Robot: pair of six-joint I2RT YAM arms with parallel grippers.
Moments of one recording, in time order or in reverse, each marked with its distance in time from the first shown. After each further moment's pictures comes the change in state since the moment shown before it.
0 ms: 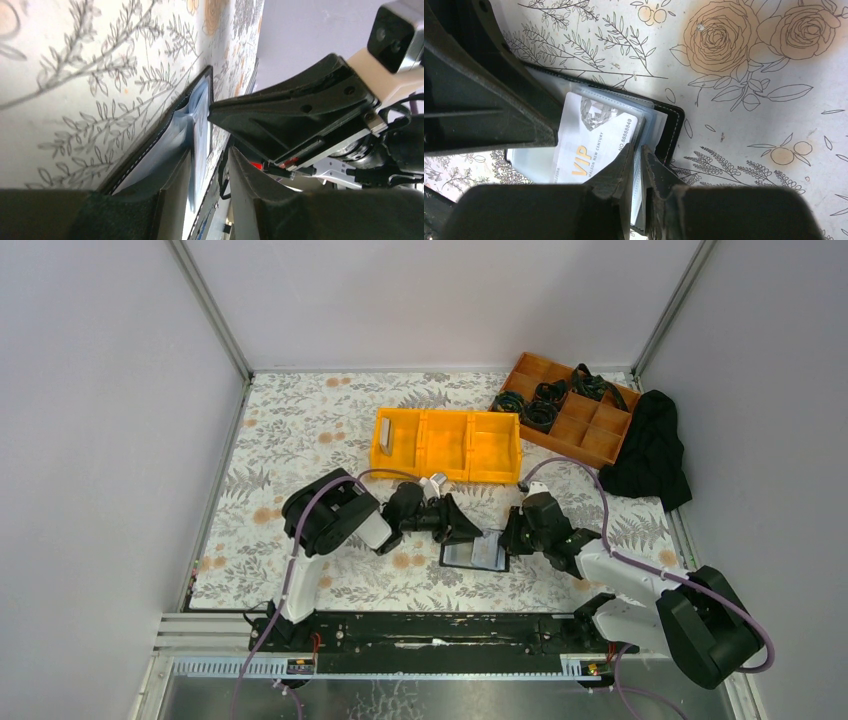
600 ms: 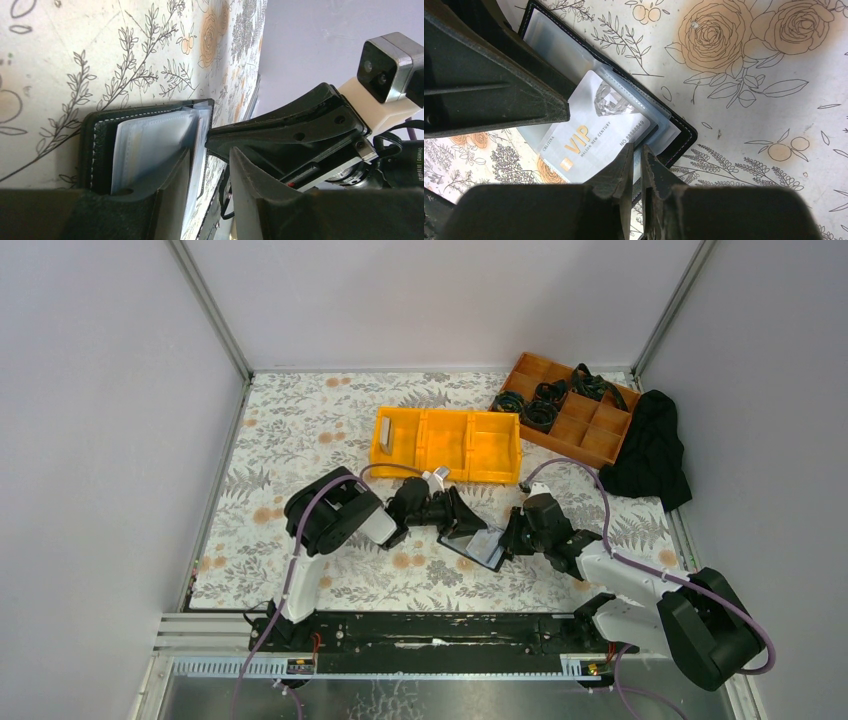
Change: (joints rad) left arm -0.006 0.026 0.079 -0.048 -0.035 -0.003; right arm 0.000 -0.009 -0.013 0.007 0.010 0.019
